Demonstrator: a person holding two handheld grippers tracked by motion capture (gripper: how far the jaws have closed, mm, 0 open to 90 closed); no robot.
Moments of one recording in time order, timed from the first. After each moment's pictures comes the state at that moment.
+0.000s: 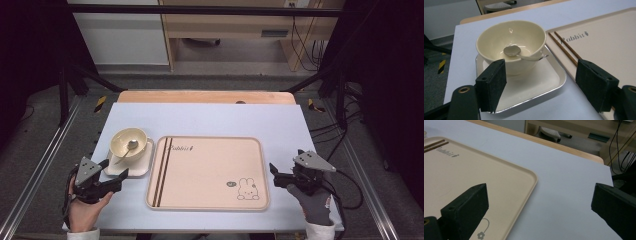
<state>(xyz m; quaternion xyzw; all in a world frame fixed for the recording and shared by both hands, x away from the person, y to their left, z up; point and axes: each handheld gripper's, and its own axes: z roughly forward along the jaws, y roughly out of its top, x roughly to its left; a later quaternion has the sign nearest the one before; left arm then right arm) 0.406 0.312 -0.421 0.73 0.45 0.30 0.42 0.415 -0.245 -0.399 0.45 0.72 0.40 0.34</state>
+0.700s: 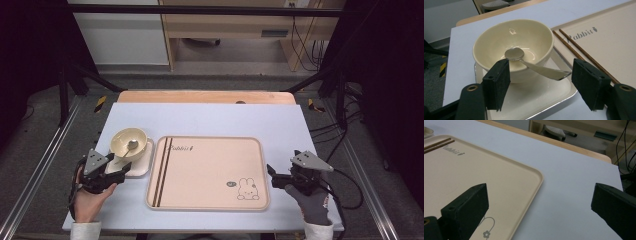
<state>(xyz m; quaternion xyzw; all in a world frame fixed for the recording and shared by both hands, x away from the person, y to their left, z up) 0.435 0.312 -0.431 0.75 0.44 0.30 0.40 0.417 -0.241 -0.402 0.44 0.73 0.41 0.32</state>
